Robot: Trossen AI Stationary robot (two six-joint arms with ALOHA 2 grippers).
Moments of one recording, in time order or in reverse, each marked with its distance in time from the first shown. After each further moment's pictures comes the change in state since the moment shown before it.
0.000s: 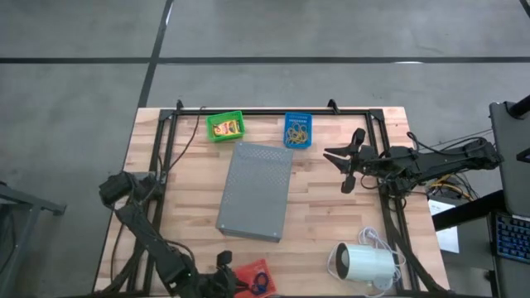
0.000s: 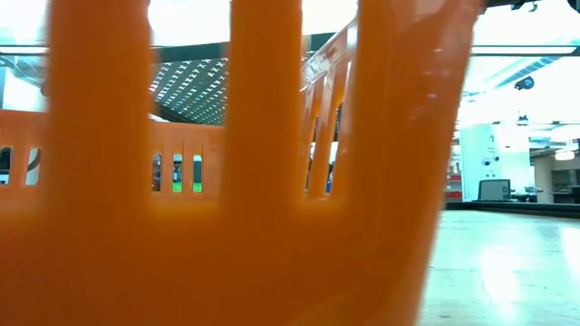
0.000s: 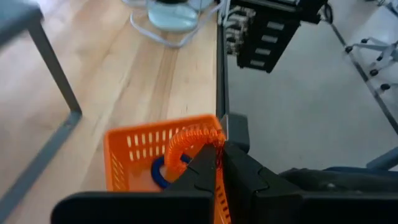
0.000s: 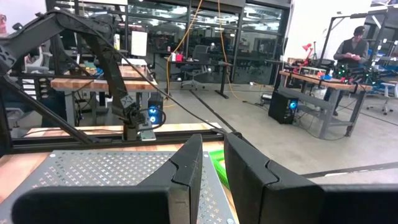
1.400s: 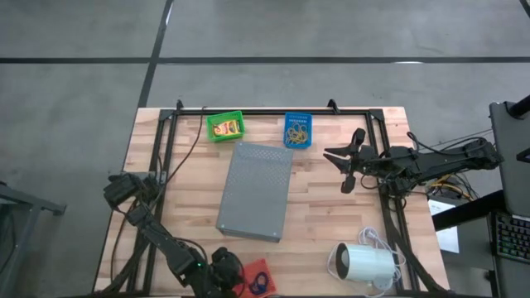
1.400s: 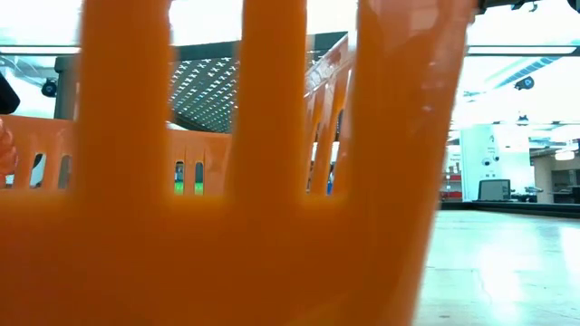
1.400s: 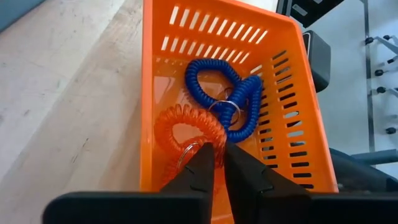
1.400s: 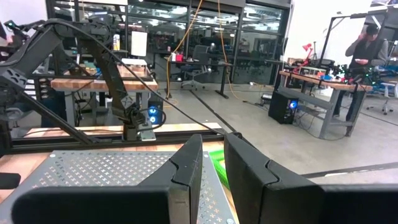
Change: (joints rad) left arm 0.052 0.043 -0.144 0.003 0.241 -0.406; right arm 0.000 0.000 0.000 0.000 0.000 0.000
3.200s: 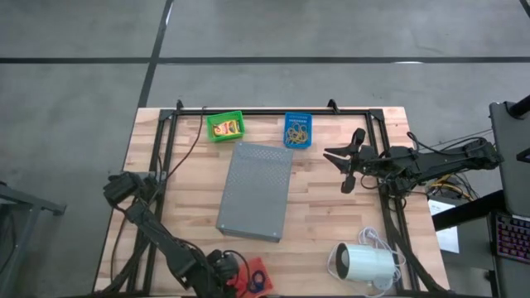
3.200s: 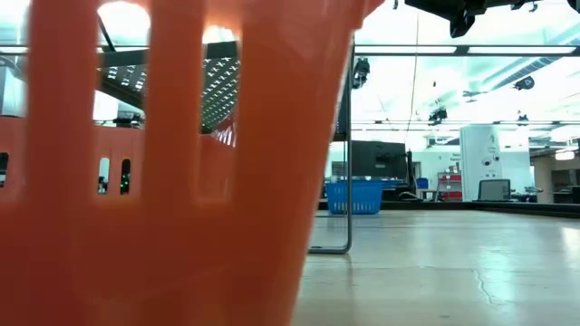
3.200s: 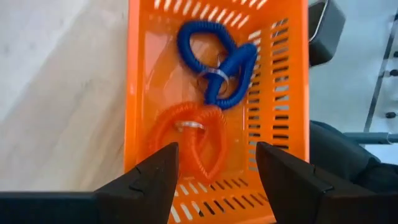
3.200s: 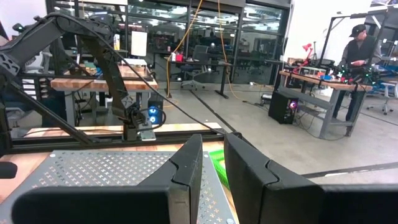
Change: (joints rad) left arm 0.020 -0.013 0.127 -0.260 0.187 -0.151; right arm 0.000 0.000 0.000 0.000 0.000 0.000
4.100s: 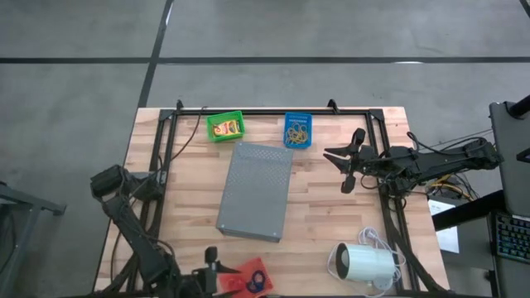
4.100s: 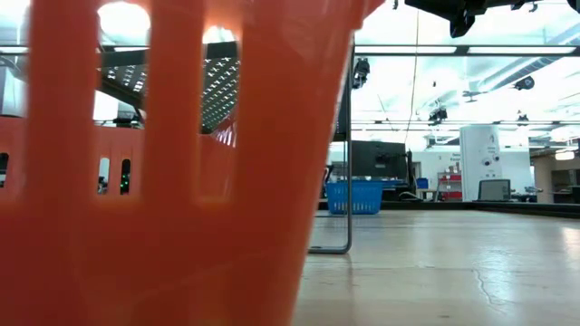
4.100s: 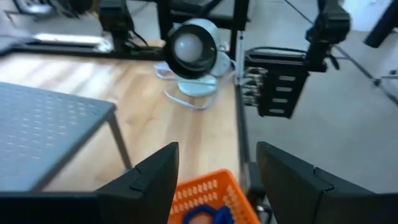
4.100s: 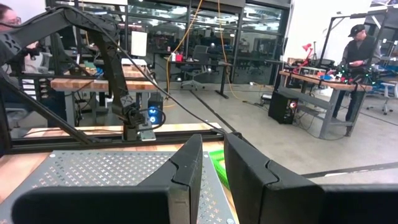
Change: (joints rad) left arm -0.149 -0.124 -0.003 0.288 -0.716 0.723; right arm 0.000 0.000 0.000 0.000 0.000 0.000
